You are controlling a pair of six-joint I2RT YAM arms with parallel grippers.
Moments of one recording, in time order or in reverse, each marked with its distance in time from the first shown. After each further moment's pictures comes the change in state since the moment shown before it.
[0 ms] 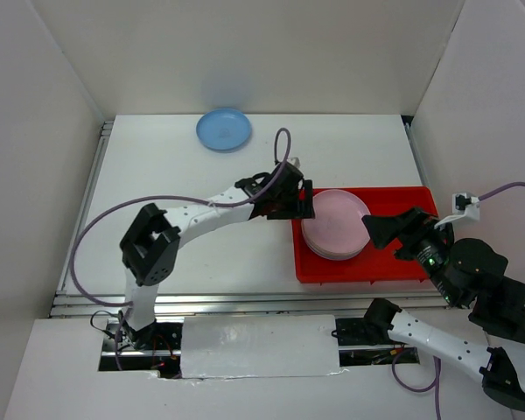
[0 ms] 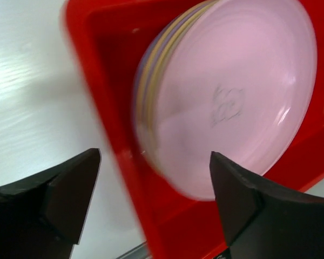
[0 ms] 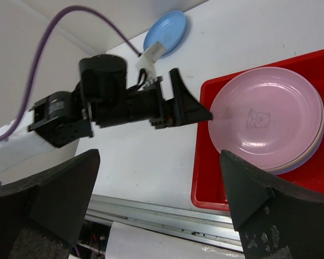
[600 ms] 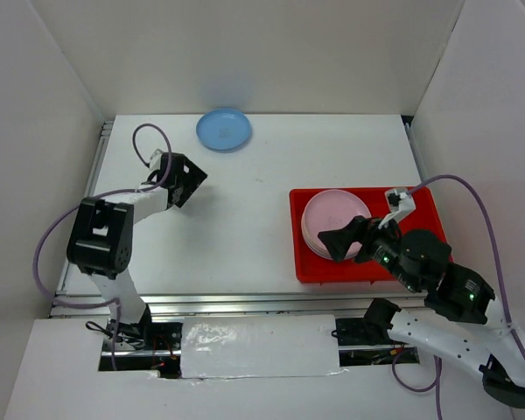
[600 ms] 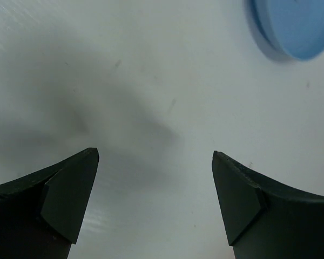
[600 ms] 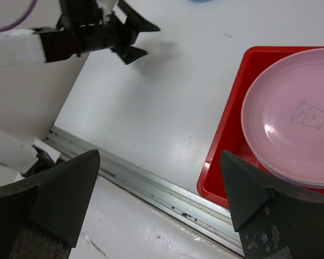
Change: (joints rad) left arm 0.673 -0.254 -0.607 0.418 -0.129 -0.200; right arm 0.000 0.029 -0.232 0.224 -0.261 -0.157
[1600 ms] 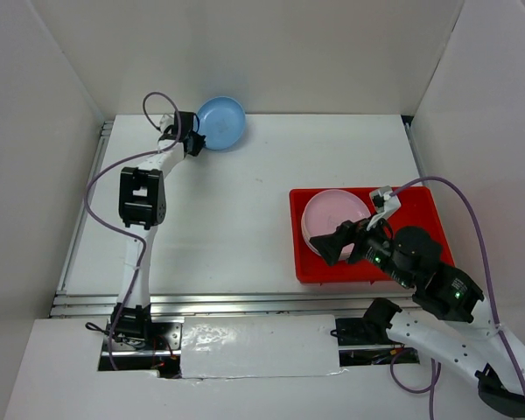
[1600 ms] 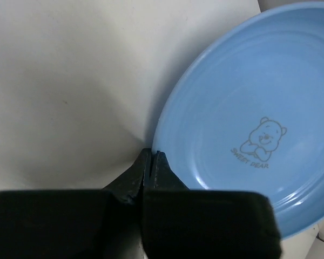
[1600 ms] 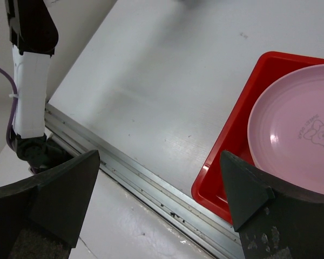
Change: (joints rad) left arm 0.089 0.826 1.107 -0.278 0.041 -0.112; right arm -0.089 0.011 -0.082 0.111 -0.202 -0.143
